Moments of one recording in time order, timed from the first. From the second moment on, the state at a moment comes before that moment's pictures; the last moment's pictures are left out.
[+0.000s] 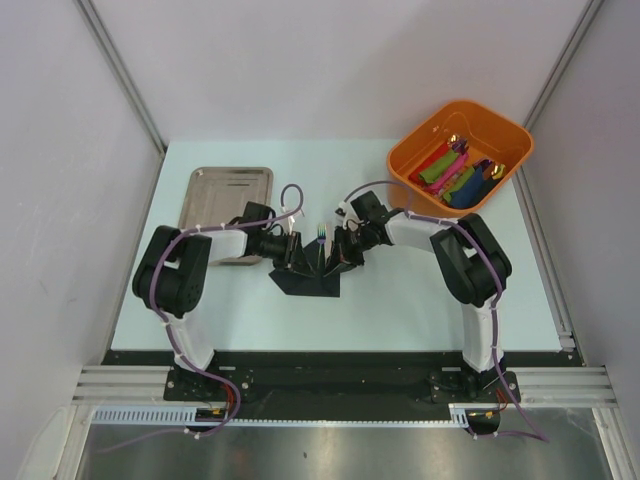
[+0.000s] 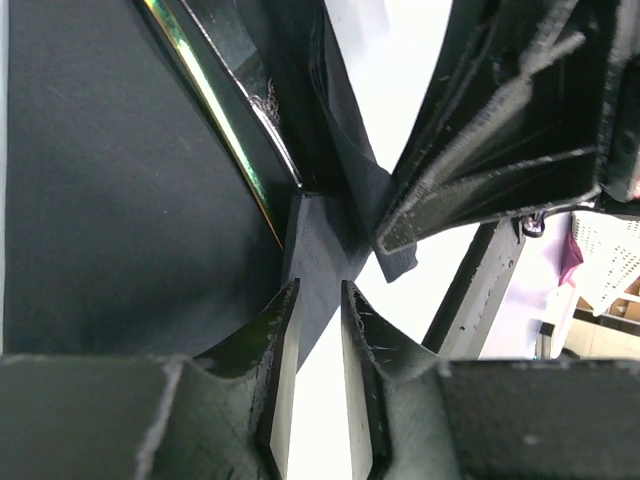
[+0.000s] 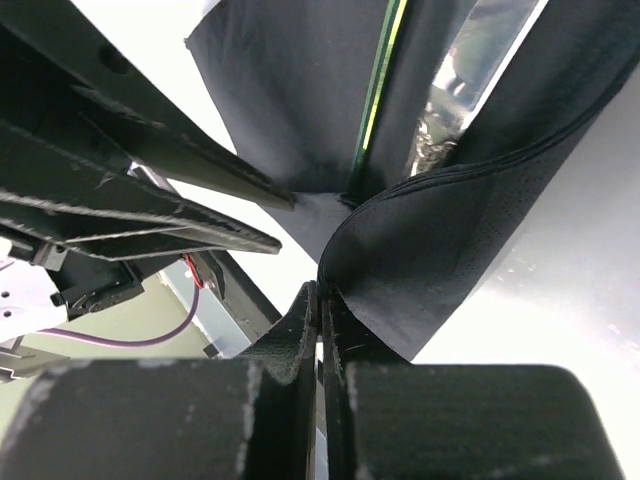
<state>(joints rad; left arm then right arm) -0.30 1.83 0.92 -0.16 0.90 -0.19 0.58 2.03 1.29 -0.32 -0.73 0.62</state>
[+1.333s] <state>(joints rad) -0.29 1.90 0.93 -0.15 0.89 -0.19 0.63 2.12 1.35 -0.24 -0.73 0.72</state>
